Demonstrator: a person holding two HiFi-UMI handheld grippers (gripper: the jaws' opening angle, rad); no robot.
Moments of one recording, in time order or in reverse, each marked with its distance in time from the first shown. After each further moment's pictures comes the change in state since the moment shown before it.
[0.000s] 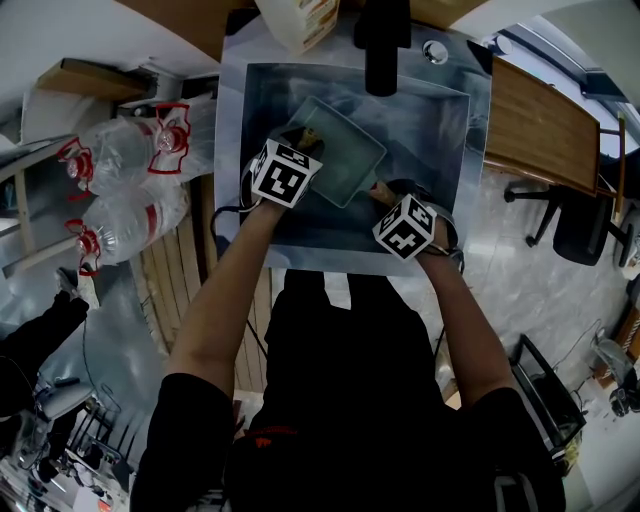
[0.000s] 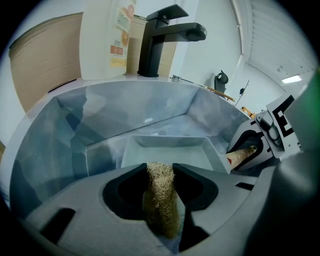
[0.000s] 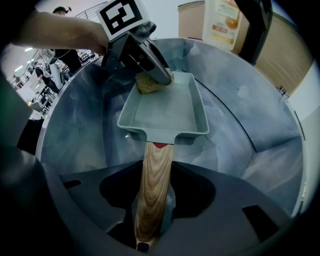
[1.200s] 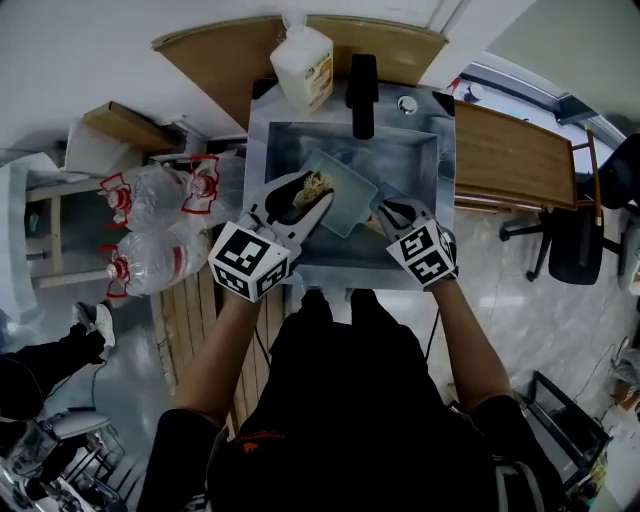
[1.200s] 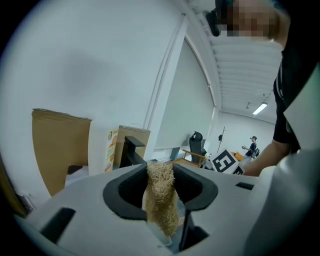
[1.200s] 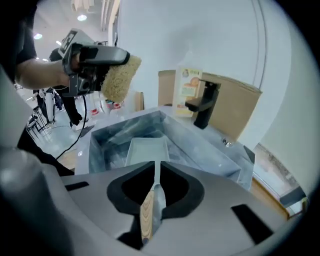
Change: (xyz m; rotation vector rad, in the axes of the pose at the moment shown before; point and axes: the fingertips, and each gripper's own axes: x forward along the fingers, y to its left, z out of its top) left arm -0.242 -0.087 0.131 0.033 -0.669 -0.145; right arm -0.149 -0.027 0.068 0.125 -0.476 -0.166
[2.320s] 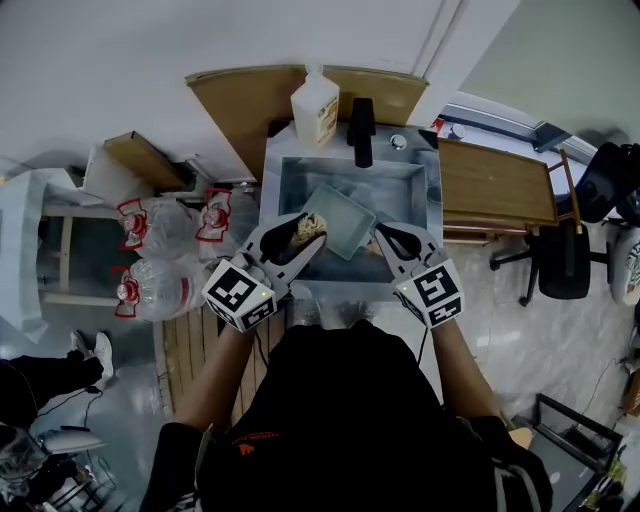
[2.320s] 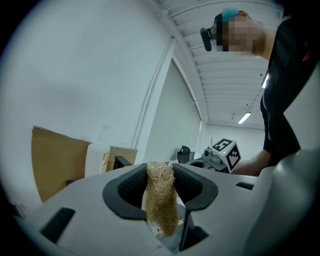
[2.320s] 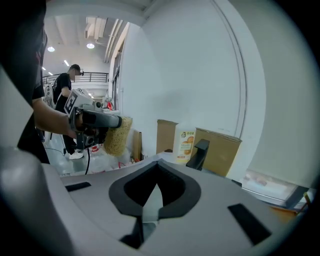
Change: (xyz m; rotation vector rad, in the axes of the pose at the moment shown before) left arm -0.088 -0.044 0.043 0.048 -0.191 -0.115; right arm -0.122 0.047 0.117 0.067 -0.409 -0.087
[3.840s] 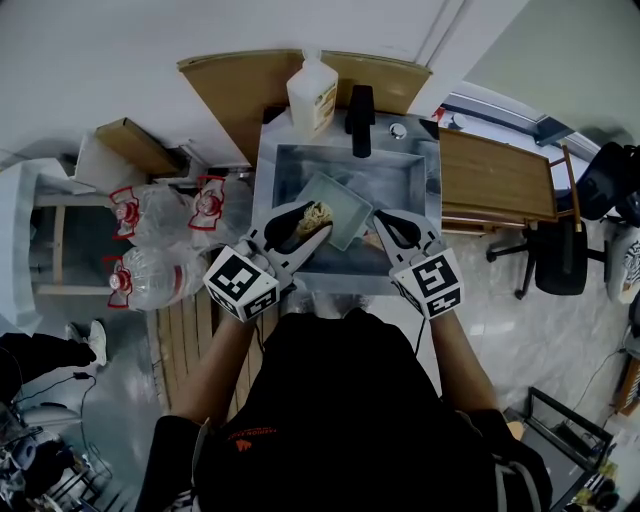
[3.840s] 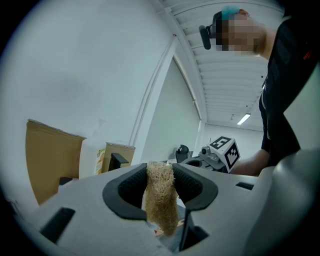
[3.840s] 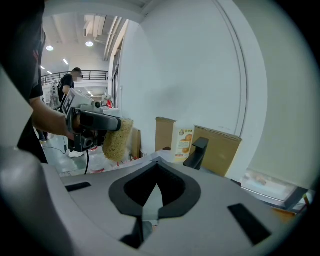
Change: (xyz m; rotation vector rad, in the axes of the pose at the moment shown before) left arm 0.022 0.000 -0.008 -0.018 0.016 -0.027; right arm 0.010 -0.013 -0.002 -0.001 0.027 0.000
